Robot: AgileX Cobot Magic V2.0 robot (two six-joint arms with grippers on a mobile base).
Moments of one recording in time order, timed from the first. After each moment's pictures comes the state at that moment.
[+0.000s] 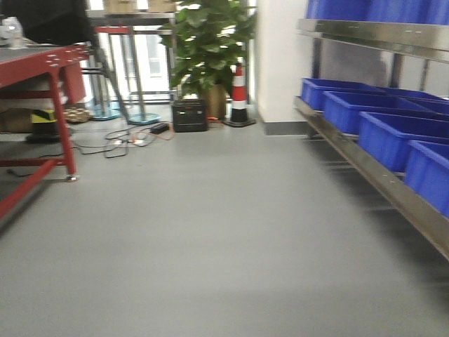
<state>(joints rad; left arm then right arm) -0.70 1.45 -1.66 0.36 1.10 -0.71 0.54 1.36 -1.59 -0.27 1.13 0.59</state>
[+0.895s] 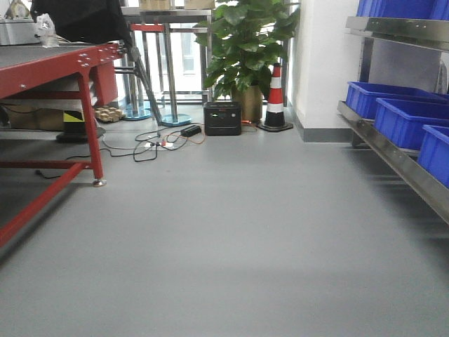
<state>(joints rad) -0.70 1.45 -1.66 0.36 1.10 -0.71 0.54 1.36 -1.59 -0.27 1.13 0.59</state>
